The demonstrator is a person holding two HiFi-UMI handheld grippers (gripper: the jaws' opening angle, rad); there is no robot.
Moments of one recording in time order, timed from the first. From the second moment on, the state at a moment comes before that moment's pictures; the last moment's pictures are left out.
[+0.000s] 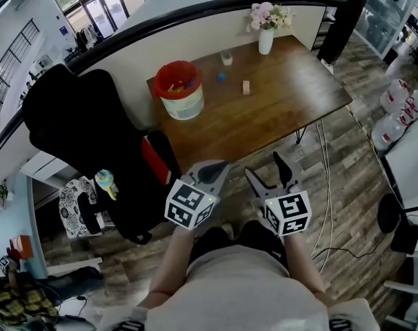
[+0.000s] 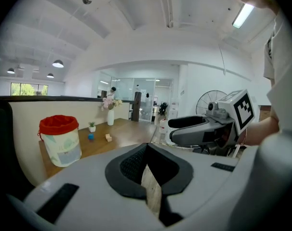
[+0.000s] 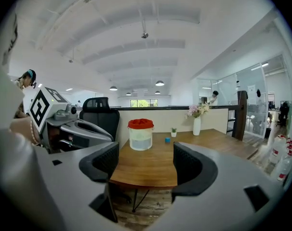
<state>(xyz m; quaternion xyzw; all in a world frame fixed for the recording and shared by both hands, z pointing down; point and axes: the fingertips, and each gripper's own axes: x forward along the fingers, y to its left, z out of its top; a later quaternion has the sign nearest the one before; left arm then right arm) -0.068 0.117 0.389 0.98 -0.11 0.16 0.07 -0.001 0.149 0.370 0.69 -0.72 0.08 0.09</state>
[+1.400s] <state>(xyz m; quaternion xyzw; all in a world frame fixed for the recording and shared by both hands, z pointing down) 0.045 -0.133 0.354 0.95 -0.26 0.09 0.10 0.120 -0.136 0.339 0.56 -0.83 0.03 0.09</state>
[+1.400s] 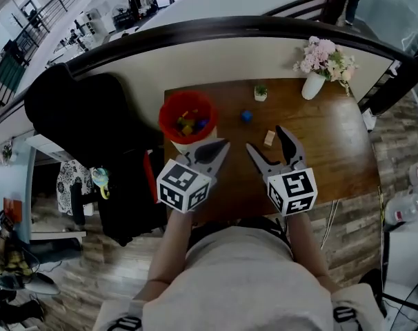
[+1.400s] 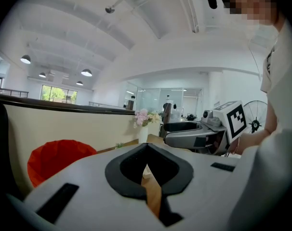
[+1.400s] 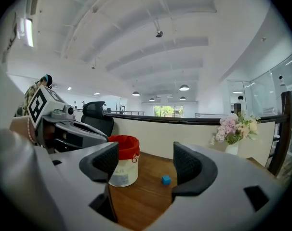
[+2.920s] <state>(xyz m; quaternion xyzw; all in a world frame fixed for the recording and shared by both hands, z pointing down) 0.116 -0.164 0.478 0.94 -0.22 0.20 0.19 0.191 -0.189 0.525 0.59 -0.76 0.20 0.18</state>
